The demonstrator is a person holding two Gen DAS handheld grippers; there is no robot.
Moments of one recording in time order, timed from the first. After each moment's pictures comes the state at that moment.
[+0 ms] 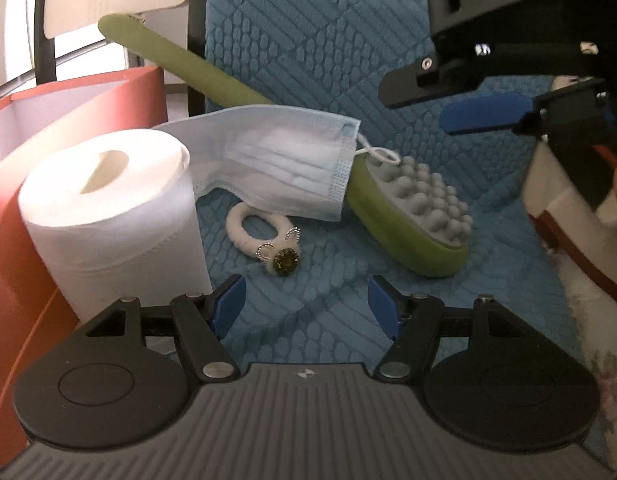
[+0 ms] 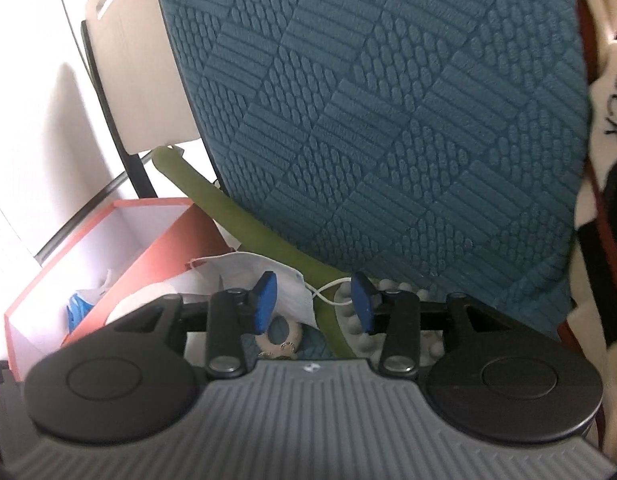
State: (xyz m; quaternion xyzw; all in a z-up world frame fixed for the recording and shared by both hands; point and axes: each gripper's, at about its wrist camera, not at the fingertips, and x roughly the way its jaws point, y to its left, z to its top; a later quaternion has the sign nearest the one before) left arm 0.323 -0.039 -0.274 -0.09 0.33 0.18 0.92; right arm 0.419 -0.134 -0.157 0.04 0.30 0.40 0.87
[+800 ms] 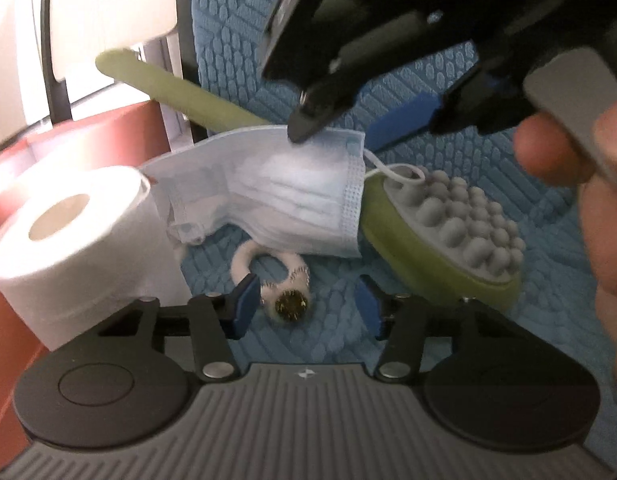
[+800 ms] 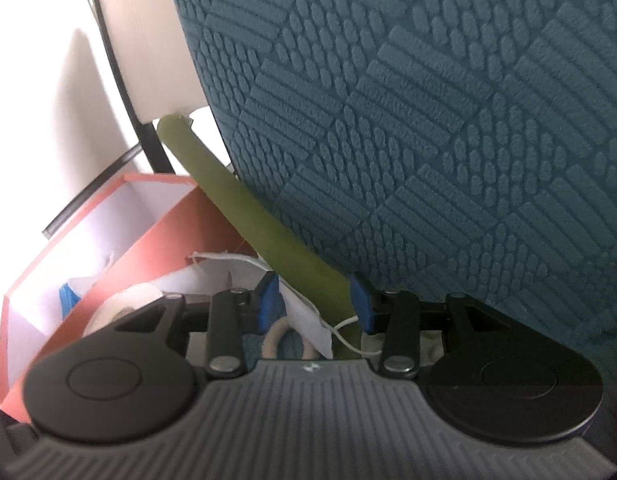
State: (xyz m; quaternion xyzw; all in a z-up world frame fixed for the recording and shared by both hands) left arm 0.365 -0.055 -0.290 -0.01 0.30 0.25 0.92; right arm 0.464 -0.088 -0.178 0.01 0.32 0.46 0.83
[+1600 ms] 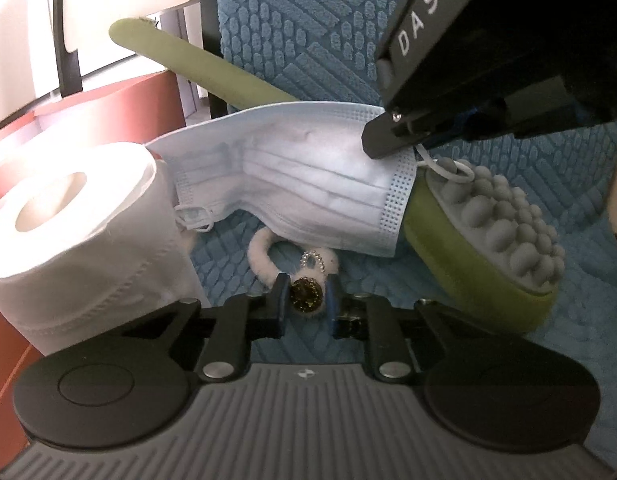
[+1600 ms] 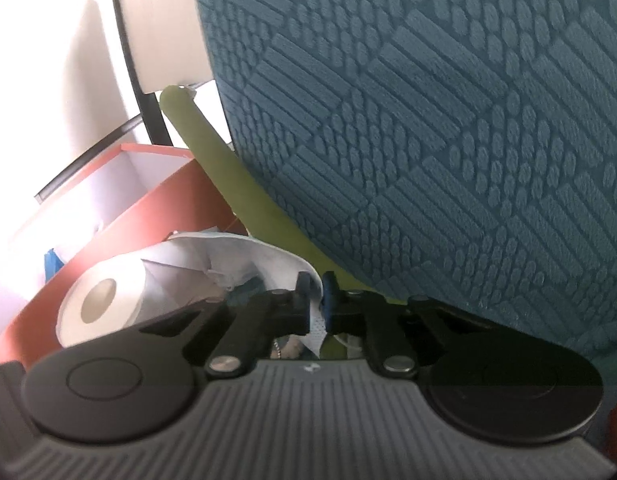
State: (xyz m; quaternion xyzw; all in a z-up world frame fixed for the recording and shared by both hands) left arm 0.372 -0.032 -0.299 -0.05 0.31 0.27 0.91; right arm 0.458 -0.087 -0.181 -0.04 0.31 0.46 0.83
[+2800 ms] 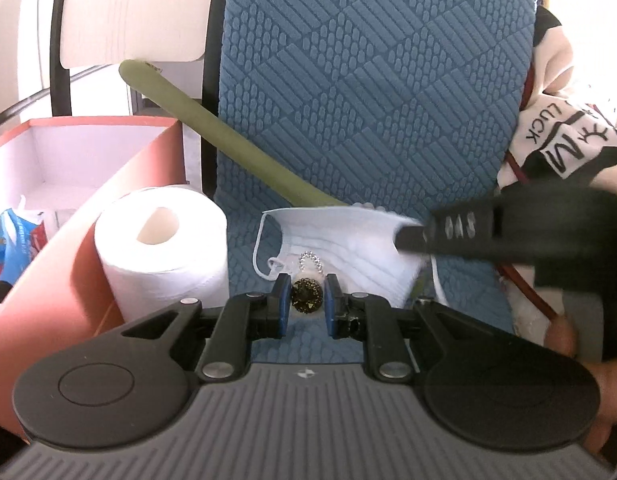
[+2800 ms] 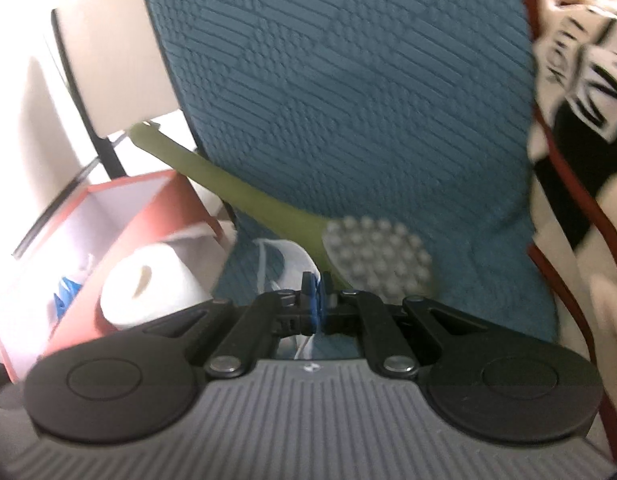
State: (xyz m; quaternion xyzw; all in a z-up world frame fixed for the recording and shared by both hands) left arm 0.277 -0.038 -0.218 -0.10 0.29 0.16 0.94; right arm 0.364 -0.148 -0.162 0.04 0.33 0.31 0.89
